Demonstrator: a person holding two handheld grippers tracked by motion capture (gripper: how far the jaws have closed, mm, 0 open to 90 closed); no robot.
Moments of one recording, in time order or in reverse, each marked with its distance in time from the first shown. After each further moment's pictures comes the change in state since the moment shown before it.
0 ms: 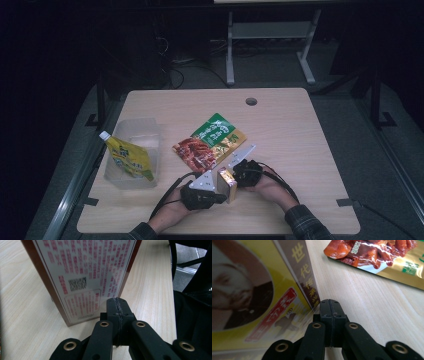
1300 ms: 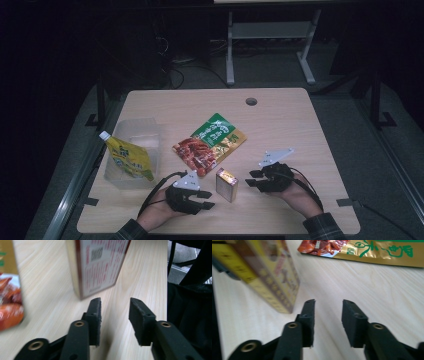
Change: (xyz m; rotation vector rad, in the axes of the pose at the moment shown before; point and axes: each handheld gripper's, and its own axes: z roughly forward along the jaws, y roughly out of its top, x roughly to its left) left arm 0.006 -0.020 -0.038 0.044 0.004 -0.046; right arm 0.021 -0.040 -0.076 -0.086 -0.182 0.192
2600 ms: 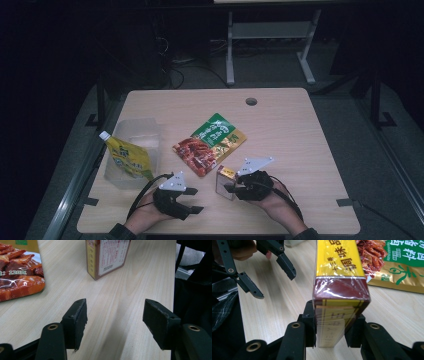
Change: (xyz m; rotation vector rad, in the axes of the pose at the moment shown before) left arm 0.005 -0.023 -0.016 -0.029 0.043 -0.053; right arm 0.048 0.025 0.027 -0.080 0.037 -0.017
